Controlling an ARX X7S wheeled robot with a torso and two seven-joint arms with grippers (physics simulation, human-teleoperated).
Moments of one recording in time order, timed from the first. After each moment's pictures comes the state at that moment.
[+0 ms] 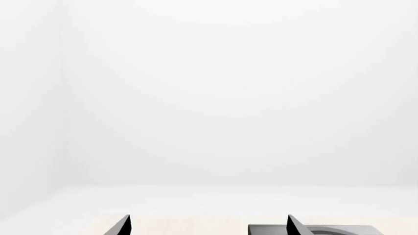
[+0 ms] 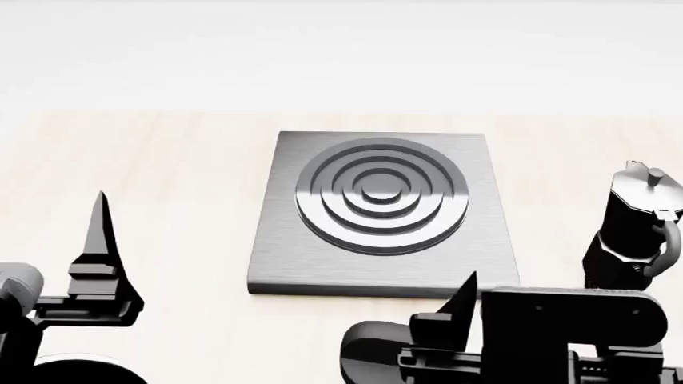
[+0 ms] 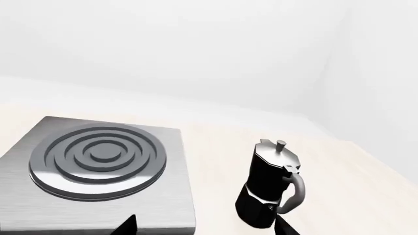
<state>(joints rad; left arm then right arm) -0.30 -0.37 0.23 0.60 -0.40 -0.49 -0.46 0.35 0.35 -0.16 -0.75 0.45 1.13 0.62</state>
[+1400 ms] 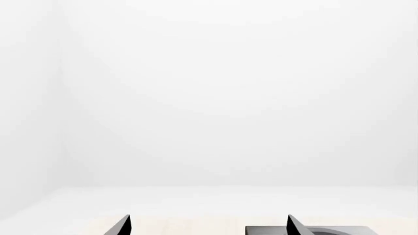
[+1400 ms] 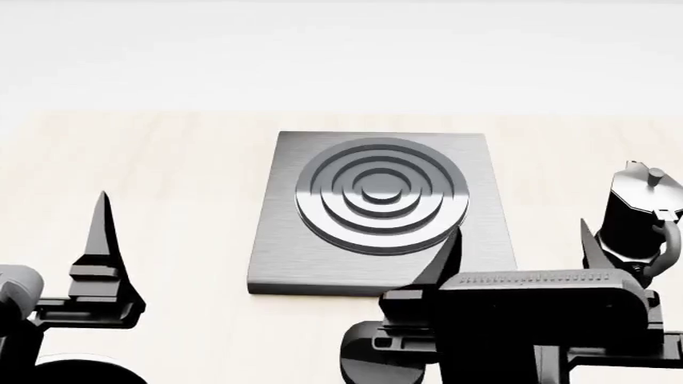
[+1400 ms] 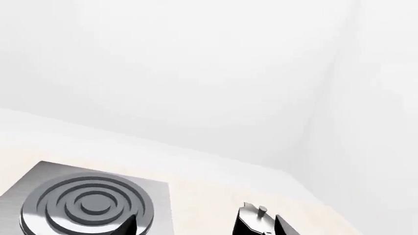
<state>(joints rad) -0.30 -0.38 0.24 0.62 -0.41 -0.49 -0.48 0.47 0.40 -0.31 -0.92 0.40 1.23 0.73</state>
